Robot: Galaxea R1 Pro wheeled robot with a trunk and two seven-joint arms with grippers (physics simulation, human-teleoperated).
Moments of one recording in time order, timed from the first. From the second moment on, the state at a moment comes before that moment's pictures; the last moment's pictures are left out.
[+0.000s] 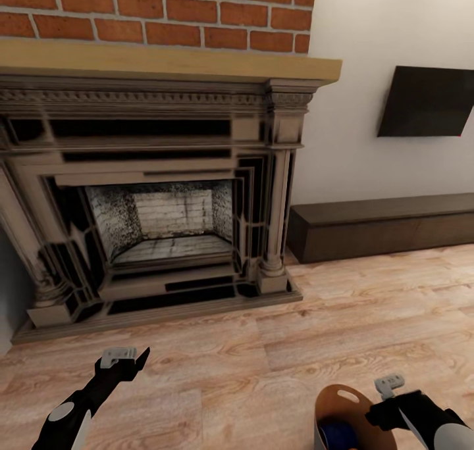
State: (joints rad) left arm -0.24 0.07 0.32 -1.00 -0.06 0.01 -0.39; right arm -0.61 -0.28 -0.27 -0.18 0.55 0.26 0.29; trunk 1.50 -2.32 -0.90
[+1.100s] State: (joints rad) left arm -0.25 0.15 0.33 -0.38 -0.17 -0.26 -0.32; right arm -0.30 -0.27 -0.29 -0.17 0.41 -0.18 0.20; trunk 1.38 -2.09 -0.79
